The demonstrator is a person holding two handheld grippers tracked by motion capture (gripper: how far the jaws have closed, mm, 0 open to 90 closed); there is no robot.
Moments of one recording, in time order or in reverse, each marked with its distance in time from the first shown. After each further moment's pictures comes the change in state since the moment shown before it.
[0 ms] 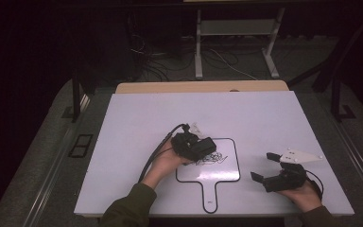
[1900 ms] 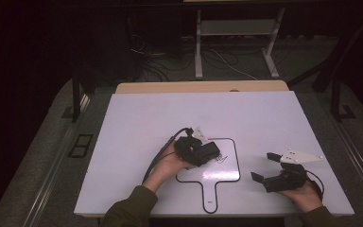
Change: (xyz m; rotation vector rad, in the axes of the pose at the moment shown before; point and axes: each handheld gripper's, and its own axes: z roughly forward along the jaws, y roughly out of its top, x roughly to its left) left arm -0.026 0.004 0.004 0.002 -0.051 0.047; right arm 0.000 0.000 -0.001 -0.002 -0.003 -0.005
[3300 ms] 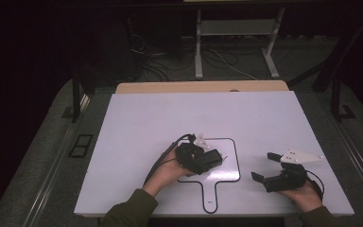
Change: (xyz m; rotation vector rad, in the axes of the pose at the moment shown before) left arm -0.003 -0.010 -0.009 0.014 0.001 0.008; right arm 0.000 0.000 0.000 -0.001 -0.002 0.006
